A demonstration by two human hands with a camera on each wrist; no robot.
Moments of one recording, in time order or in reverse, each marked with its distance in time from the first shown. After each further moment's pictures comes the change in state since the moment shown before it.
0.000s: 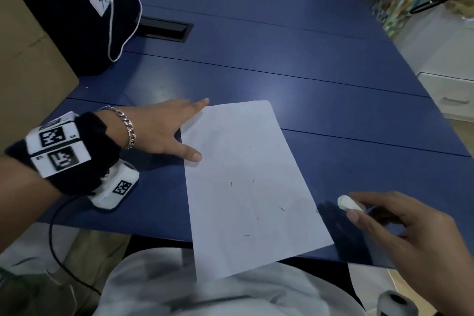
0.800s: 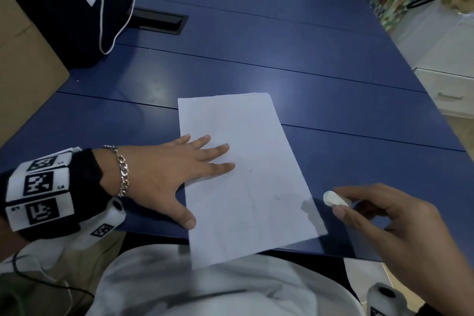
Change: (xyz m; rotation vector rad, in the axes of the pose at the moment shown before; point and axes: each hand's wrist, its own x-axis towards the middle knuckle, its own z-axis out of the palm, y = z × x) left_hand -0.033 0.043 0.043 0.218 -0.239 0.329; right_hand 0.006 -0.016 0.005 -0.044 -0.068 -0.021
